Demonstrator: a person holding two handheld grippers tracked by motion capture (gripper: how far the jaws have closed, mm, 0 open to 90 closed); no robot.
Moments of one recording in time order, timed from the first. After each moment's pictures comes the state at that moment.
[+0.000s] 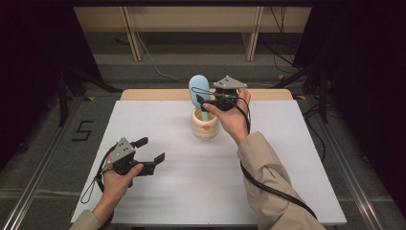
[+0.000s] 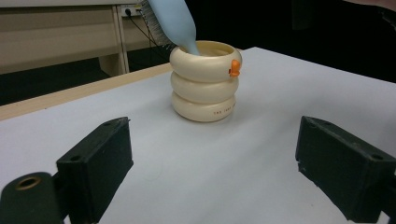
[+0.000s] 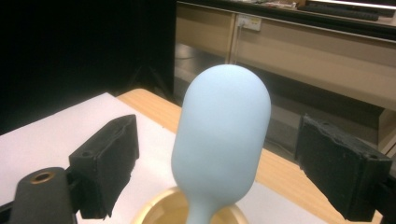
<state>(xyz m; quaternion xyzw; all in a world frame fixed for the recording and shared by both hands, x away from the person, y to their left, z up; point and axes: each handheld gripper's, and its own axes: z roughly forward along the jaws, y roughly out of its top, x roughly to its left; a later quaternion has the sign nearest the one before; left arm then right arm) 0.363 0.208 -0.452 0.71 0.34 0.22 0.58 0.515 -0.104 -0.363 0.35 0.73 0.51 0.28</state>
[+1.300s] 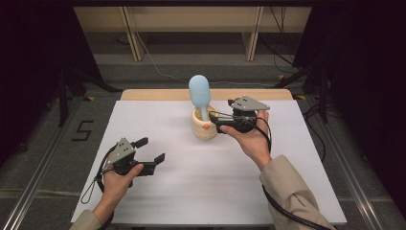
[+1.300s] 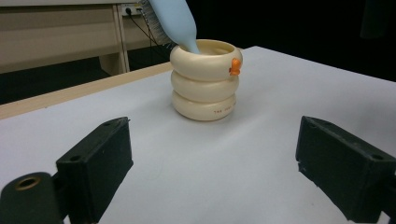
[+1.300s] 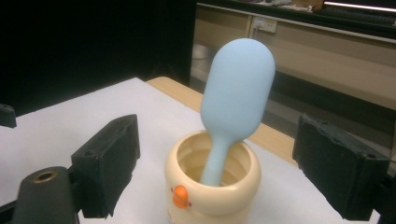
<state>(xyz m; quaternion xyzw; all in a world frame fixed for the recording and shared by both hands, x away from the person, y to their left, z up) 0.362 0.208 -0.453 0.71 0.34 0.22 0.57 0.446 -0.150 -0.367 0.31 0.74 0.53 0.27</state>
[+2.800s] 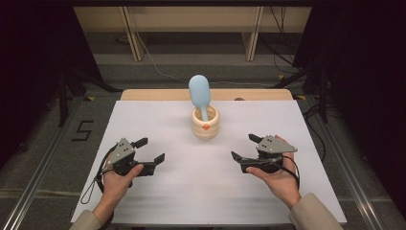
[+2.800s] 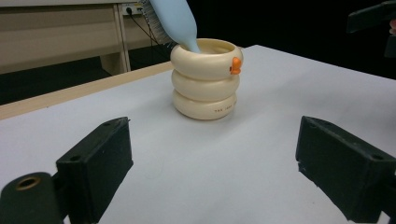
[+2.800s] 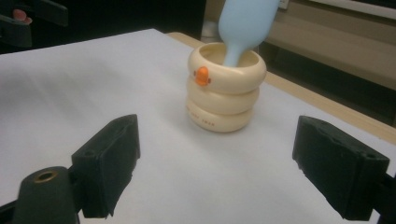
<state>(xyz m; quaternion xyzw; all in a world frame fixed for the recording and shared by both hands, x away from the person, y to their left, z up) 0.362 0.208 -0.453 0.71 0.34 0.22 0.57 0.363 -0.214 -0.420 0.29 0.77 0.50 0.25</state>
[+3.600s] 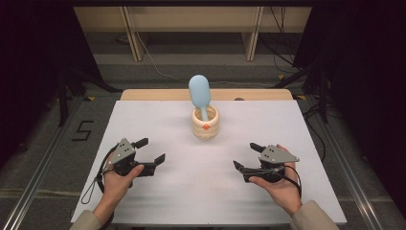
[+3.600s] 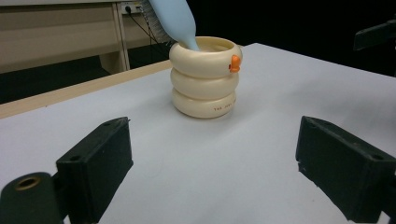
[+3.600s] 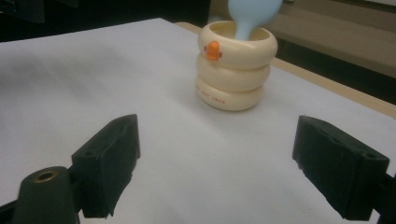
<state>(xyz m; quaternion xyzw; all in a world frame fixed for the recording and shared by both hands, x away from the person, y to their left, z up) 0.362 0.207 -0.454 0.72 0.34 0.22 0.57 0.349 -0.222 -0.441 0.30 0.78 0.50 0.24</state>
